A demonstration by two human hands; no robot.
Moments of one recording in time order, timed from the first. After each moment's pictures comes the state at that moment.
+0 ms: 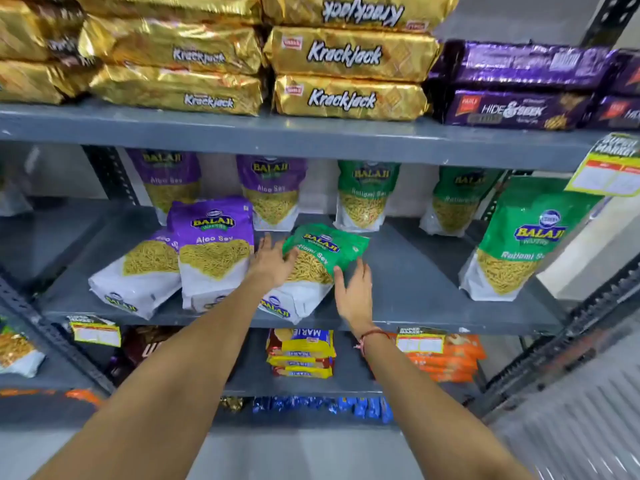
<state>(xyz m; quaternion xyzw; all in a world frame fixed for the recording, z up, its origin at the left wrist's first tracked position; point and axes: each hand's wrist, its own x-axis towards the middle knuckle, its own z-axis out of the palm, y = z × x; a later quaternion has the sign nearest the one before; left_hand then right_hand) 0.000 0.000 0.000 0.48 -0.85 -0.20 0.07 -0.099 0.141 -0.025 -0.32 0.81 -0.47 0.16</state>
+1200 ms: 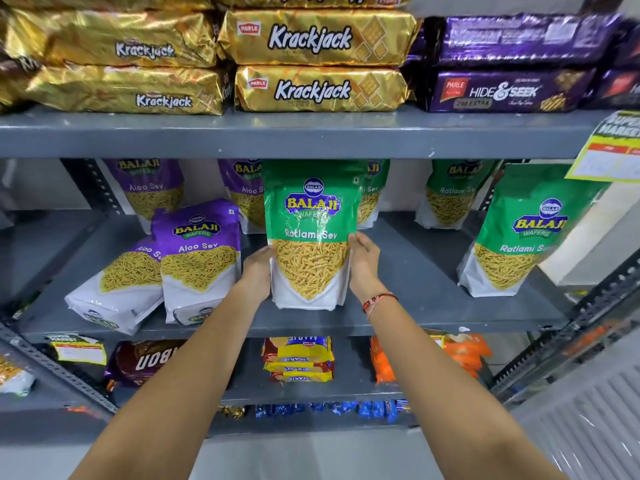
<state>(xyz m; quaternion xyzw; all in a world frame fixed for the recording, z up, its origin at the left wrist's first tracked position) -0.015 0.017 0.023 0.48 -0.39 -0.72 0.30 -0.154 0.104 0.017 -0.12 0.61 -0.74 0.27</state>
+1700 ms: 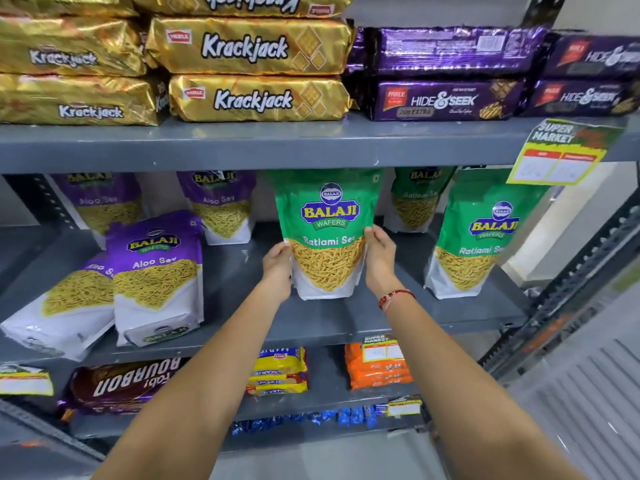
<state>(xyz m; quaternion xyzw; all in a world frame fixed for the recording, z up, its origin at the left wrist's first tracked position) -0.106 0.056 0.025 0.46 -0.42 -0.71 0.33 -0.233 0.149 0.028 -0.14 0.57 -0.78 0.24</state>
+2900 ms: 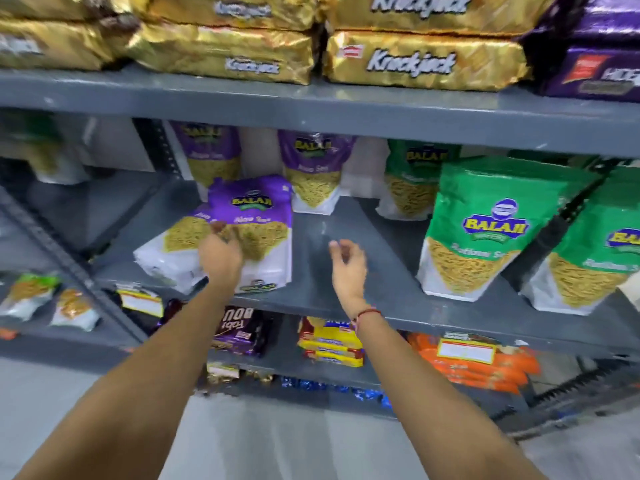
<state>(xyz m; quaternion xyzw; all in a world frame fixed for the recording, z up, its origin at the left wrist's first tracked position) 0.111 -0.040 -0.005 0.59 -0.58 -0.30 0.47 -0.056 0.073 -0.024 -0.28 0.71 -0.61 0.21</state>
